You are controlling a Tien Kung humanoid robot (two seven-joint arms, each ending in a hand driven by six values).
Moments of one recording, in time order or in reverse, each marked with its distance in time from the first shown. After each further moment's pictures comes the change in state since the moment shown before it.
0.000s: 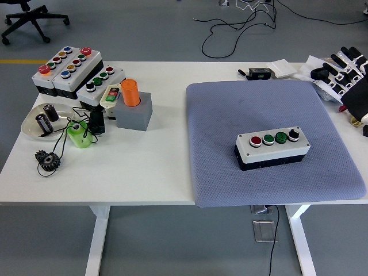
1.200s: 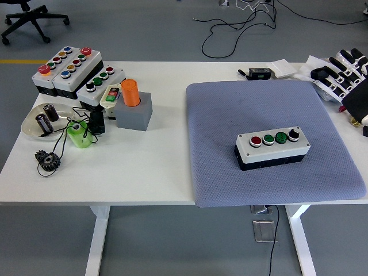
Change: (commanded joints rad) left arm -0.001 0.001 0.000 0.000 0.001 -0.001 0.000; right arm 0.003 0.001 0.000 -0.003 0.043 -0.053 -0.009
